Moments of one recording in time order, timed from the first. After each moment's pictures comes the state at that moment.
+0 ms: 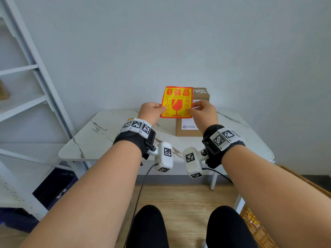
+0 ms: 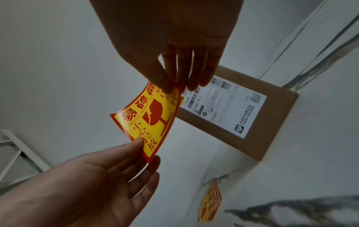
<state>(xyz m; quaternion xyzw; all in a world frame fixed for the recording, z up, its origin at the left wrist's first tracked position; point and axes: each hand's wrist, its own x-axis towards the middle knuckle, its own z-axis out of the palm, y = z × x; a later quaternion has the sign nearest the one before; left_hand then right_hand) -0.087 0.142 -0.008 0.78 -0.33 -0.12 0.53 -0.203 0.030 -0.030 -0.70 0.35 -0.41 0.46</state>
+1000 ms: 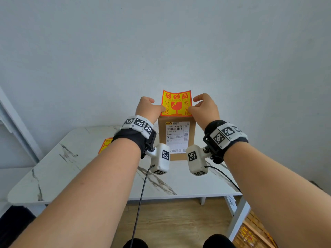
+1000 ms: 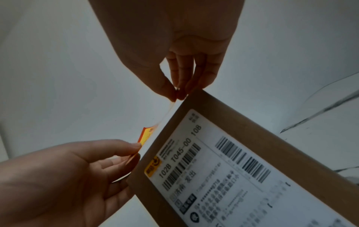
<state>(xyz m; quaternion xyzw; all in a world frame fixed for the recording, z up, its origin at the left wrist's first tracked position) -0.055 0.024 0.029 0.79 -0.30 -0.10 0.53 -0.185 -0.076 0.014 -0.74 0.38 -0.41 0.37</state>
